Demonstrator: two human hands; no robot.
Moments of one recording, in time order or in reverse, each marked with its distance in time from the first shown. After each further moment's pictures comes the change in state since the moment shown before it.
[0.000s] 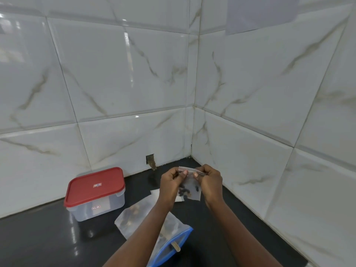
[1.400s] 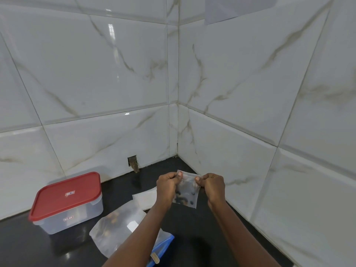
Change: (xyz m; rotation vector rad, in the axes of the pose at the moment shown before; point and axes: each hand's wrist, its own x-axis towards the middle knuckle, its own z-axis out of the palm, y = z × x) left_hand 0.032 -0.027 0.060 0.085 0.062 -0.188; right_hand 0.055 0.051 -0.051 0.095 0.100 0.272
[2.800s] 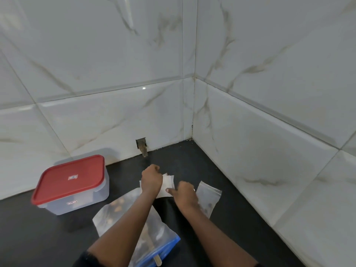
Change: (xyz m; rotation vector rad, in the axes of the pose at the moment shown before) left_hand 0.078 -0.072 -0.056 0.686 0.296 -0.208; right_hand 0.030 0.089 0.109 -0.857 -0.332 -0.066
